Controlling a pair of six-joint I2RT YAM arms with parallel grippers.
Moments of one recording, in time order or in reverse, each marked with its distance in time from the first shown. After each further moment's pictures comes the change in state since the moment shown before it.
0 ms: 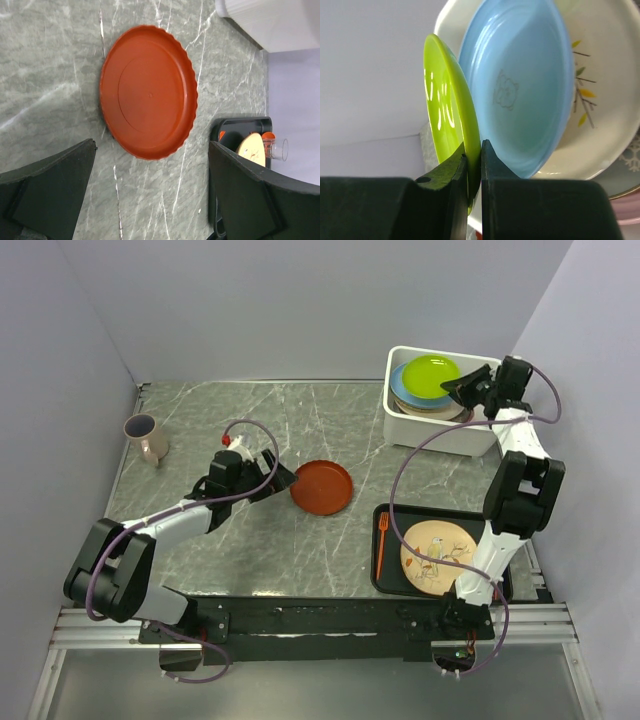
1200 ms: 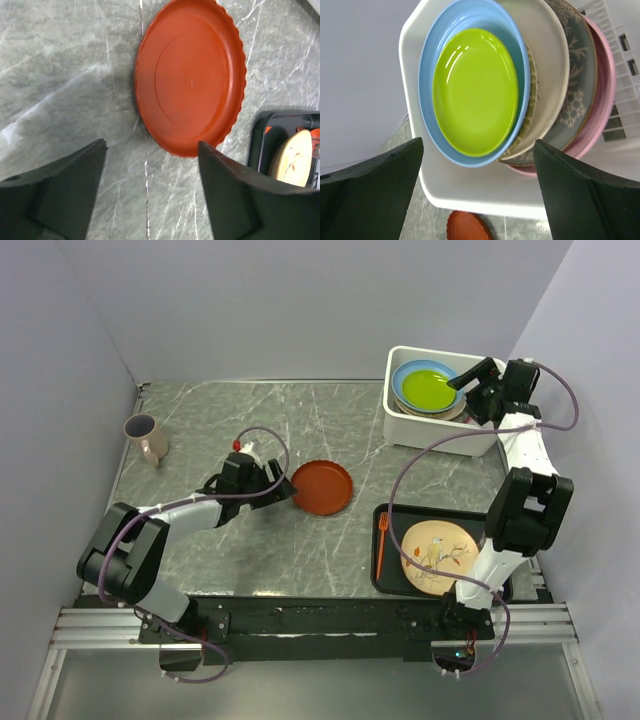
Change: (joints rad) left arm -0.035 0.105 0.045 -0.113 -0.066 0.073; right arm 0.001 -0.152 -0.074 -0.150 0.222 -0.133
